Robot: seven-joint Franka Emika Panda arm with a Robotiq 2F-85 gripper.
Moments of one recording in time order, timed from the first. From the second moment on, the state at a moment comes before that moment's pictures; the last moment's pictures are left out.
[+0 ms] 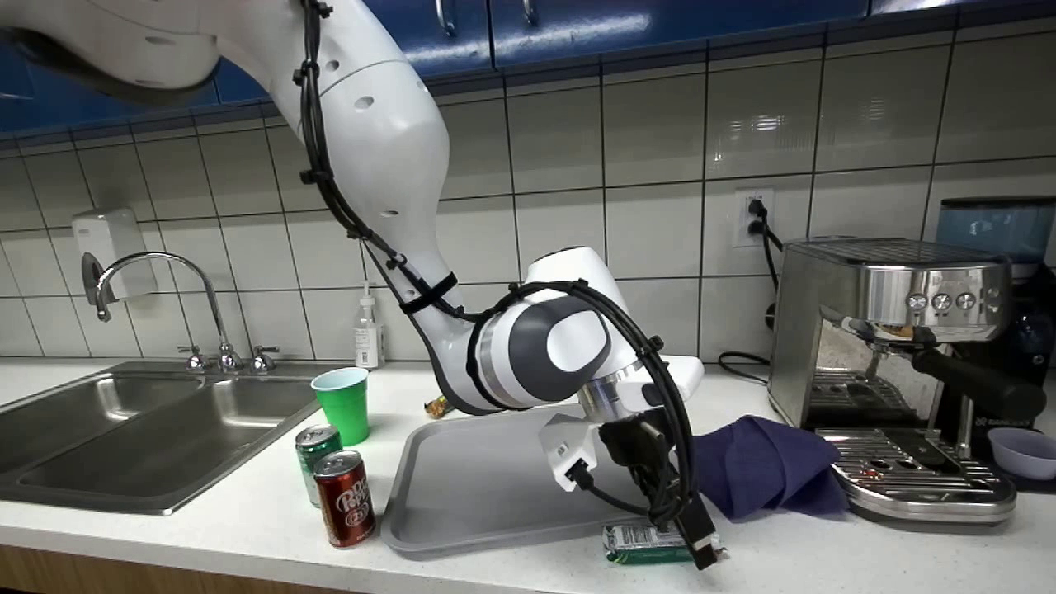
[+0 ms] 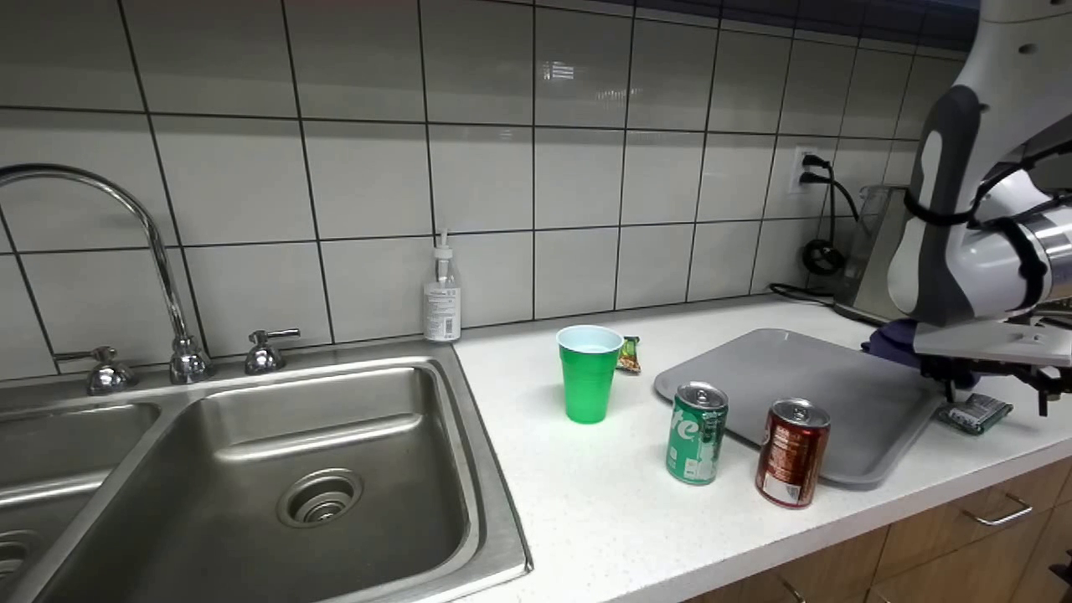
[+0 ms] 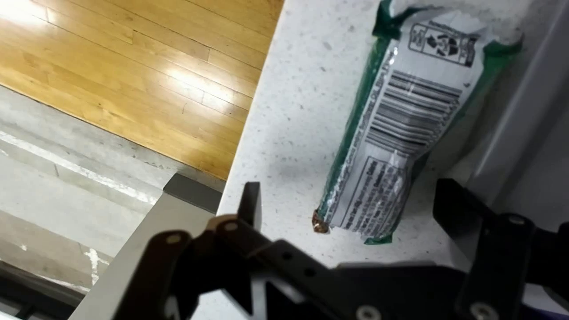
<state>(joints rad) 0.07 0.71 -0.69 -2.25 0.11 2.93 0.53</state>
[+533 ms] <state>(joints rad) 0.00 0.71 -0.63 -2.23 0.14 2.93 0.53</state>
